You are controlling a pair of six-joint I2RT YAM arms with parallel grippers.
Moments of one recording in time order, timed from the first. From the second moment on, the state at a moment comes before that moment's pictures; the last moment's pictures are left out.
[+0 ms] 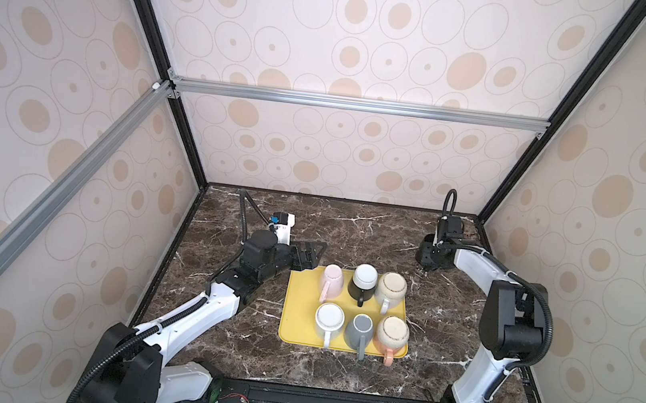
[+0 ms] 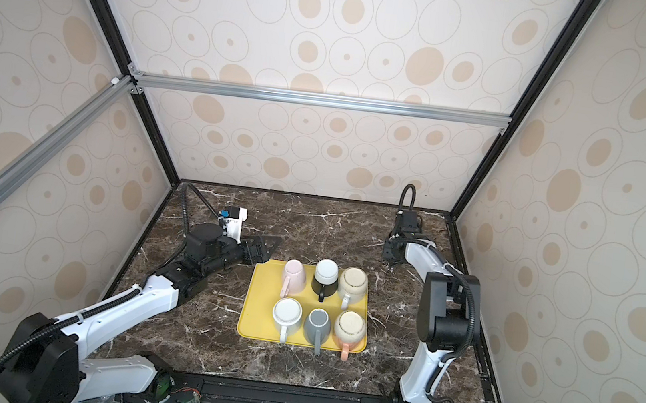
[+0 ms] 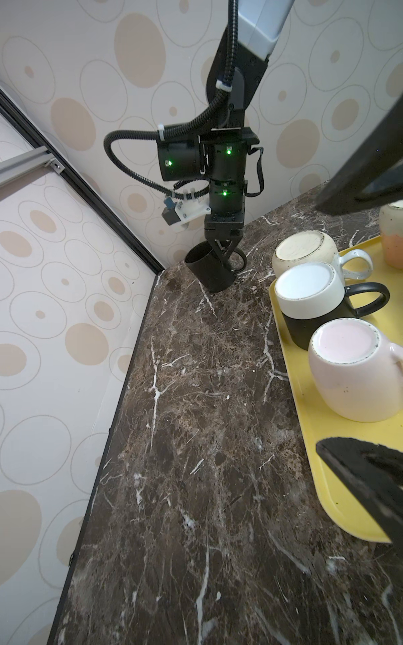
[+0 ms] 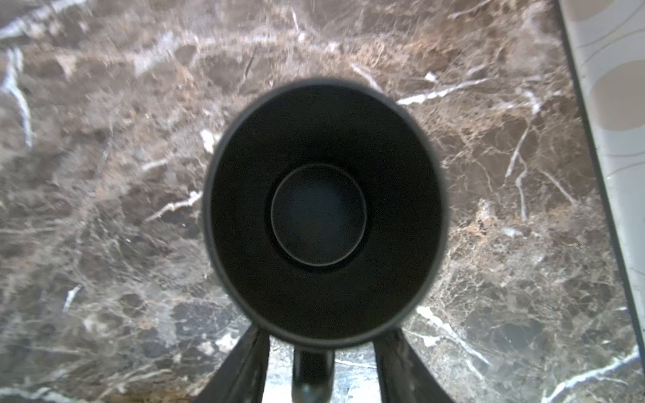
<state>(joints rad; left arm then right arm) -0.46 1.21 0.73 0.18 0.23 -0.59 0.05 1.83 1.33 -0.50 0.16 0.17</state>
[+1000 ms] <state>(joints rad) -0.46 1.19 0.77 -0.13 0.09 -0.44 0.52 1.41 1.31 -0.78 0.11 0.25</state>
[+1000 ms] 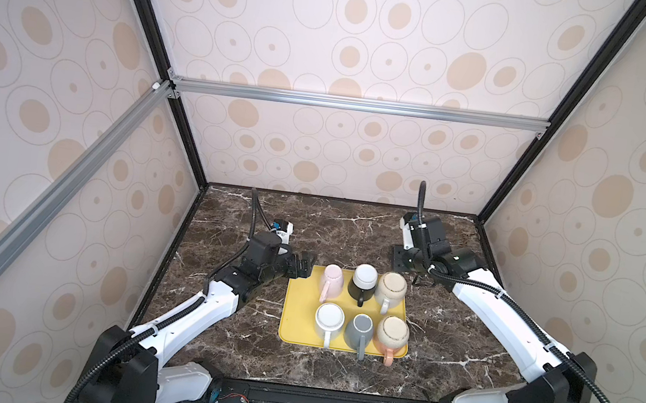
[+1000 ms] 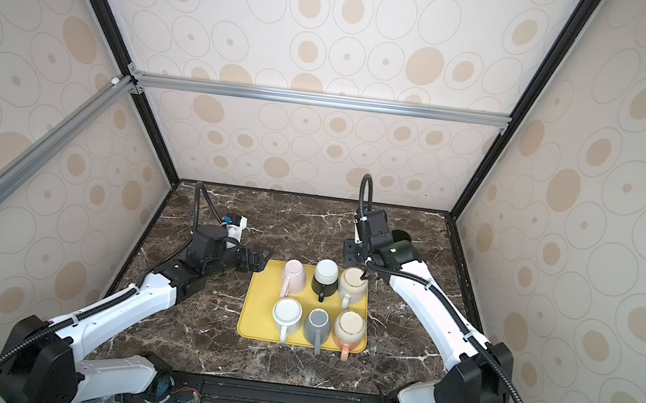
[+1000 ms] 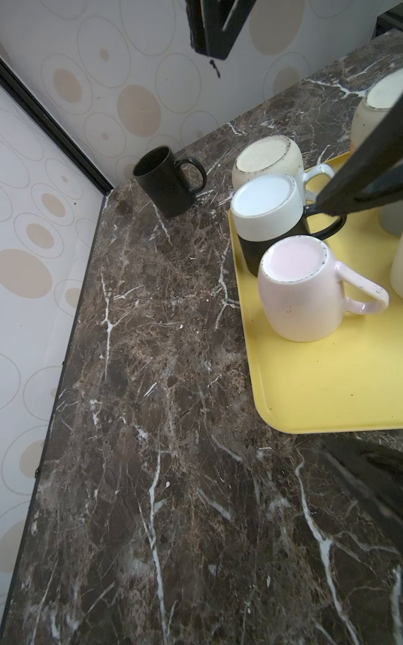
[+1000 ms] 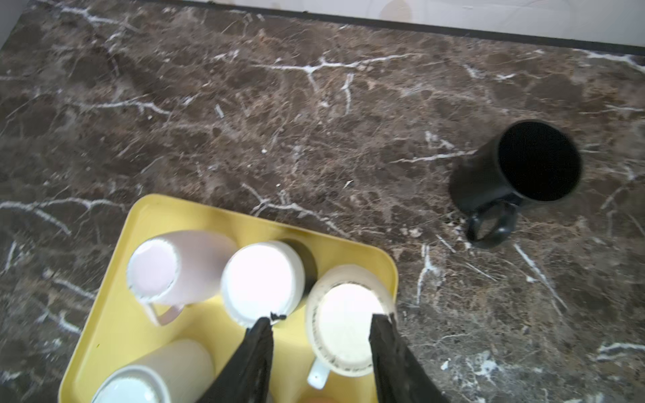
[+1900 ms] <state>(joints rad) -0.84 1.08 0.83 -0.47 -0.12 -0.56 0.59 1.36 1.29 -0.80 0.10 0.36</state>
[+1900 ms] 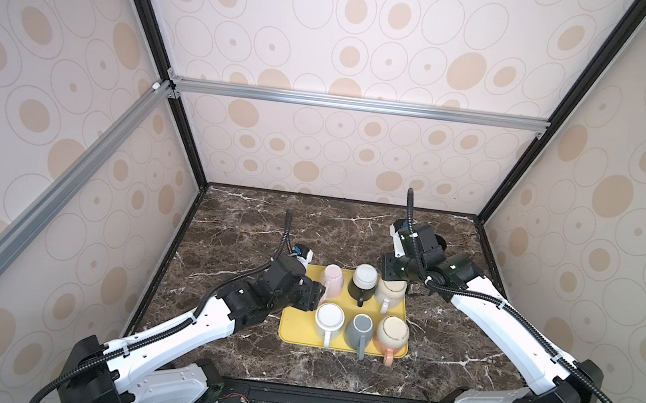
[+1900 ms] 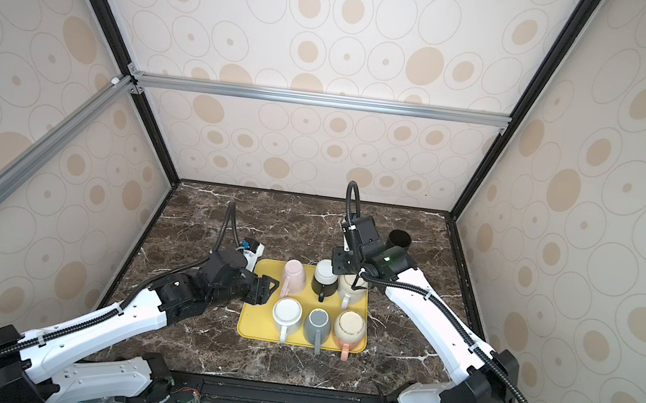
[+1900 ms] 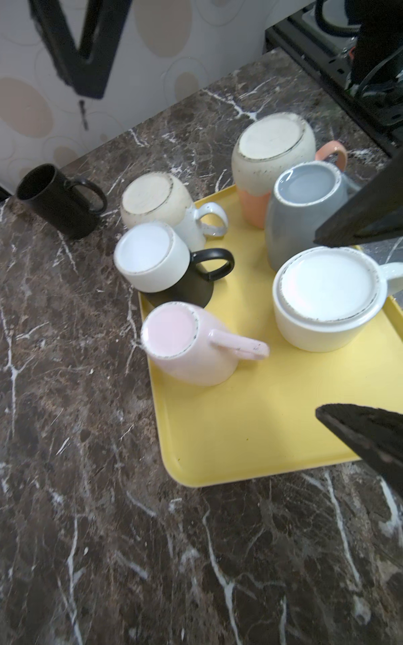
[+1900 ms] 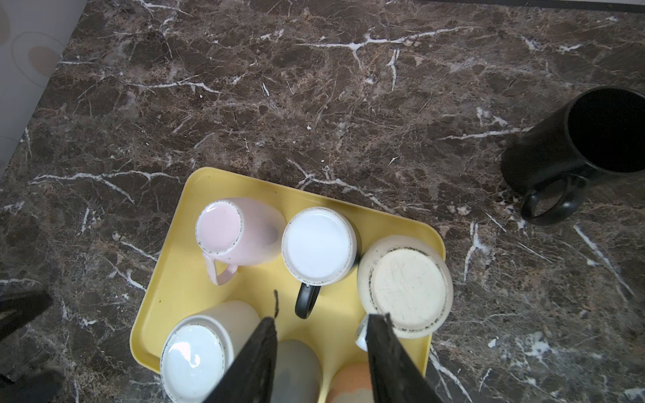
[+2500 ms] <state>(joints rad) -1.13 1.19 0.86 -0.55 -0.27 -0.82 0.59 1.36 1.29 -0.79 0.06 0.33</state>
